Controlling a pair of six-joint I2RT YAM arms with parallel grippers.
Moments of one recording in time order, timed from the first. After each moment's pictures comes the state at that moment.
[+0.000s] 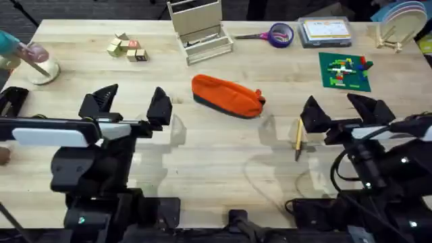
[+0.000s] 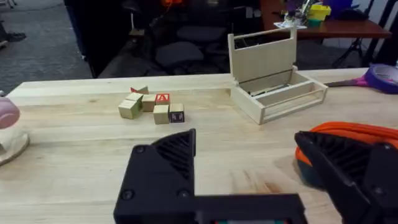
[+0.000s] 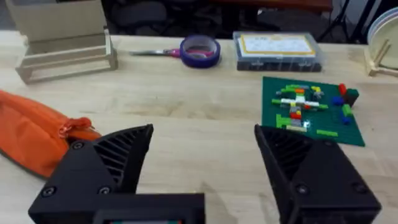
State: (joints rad) left arm 0.00 0.00 0.02 -0.05 0.01 0.00; right arm 0.01 0.00 0.05 -0.18 -0.04 0.00
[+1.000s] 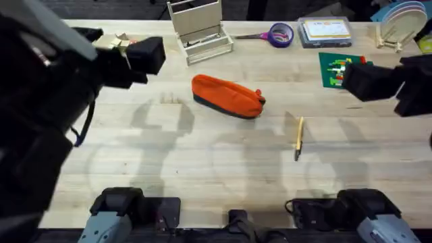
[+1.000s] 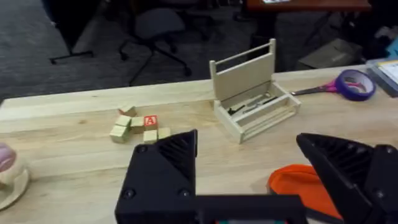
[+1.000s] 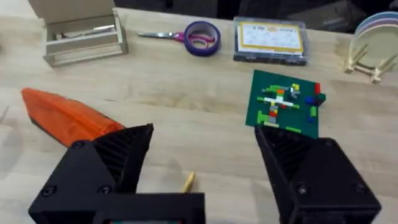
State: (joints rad) left arm 0.00 0.65 0.73 -0.33 0.11 0.03; right arm 0.01 0.59 0.93 -0.79 -0.05 -0.06
